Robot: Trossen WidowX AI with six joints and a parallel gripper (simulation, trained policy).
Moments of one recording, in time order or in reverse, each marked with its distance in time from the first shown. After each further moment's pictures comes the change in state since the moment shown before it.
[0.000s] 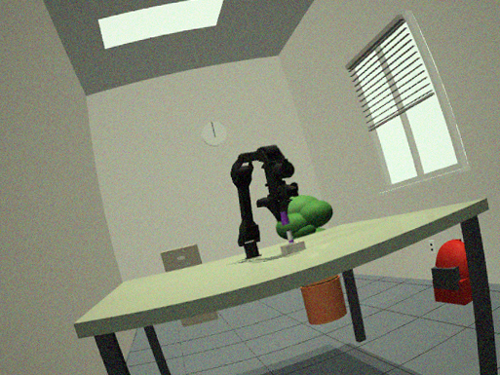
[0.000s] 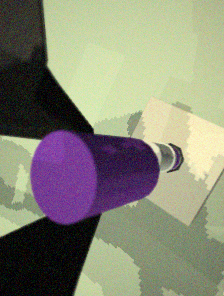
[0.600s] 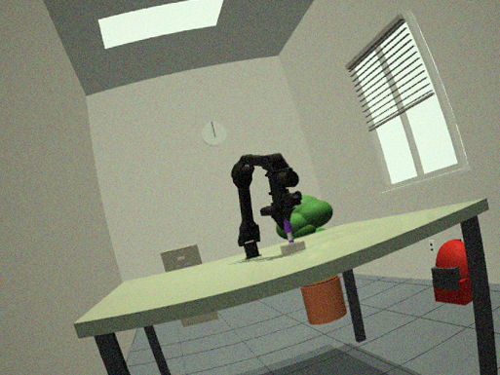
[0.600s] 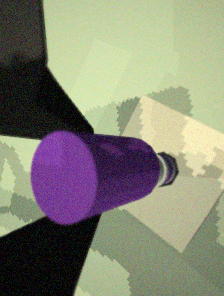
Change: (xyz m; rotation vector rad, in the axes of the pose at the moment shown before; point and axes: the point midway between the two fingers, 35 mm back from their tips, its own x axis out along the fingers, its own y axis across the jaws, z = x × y) arm 0.033 0.005 0.003 -0.028 0.022 0.004
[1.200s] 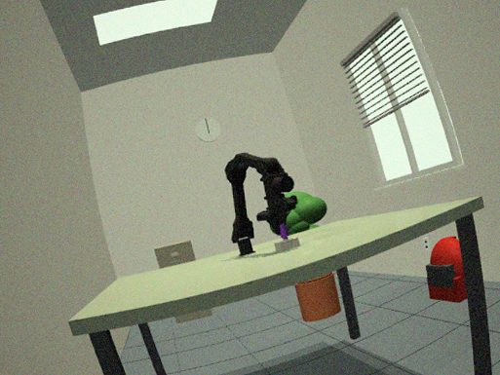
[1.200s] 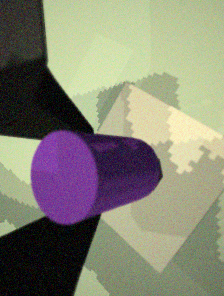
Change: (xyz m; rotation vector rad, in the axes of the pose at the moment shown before) arm 0.032 -0.003 0.003 -0.055 -0.002 0.011
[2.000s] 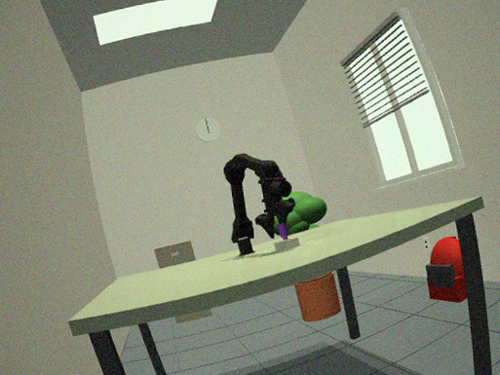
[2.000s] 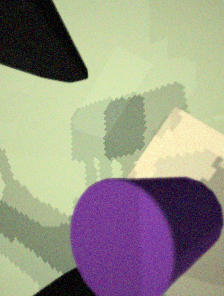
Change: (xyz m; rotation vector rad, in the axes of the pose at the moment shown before) arm 0.007 0.015 -0.022 -0.037 0.037 0.064
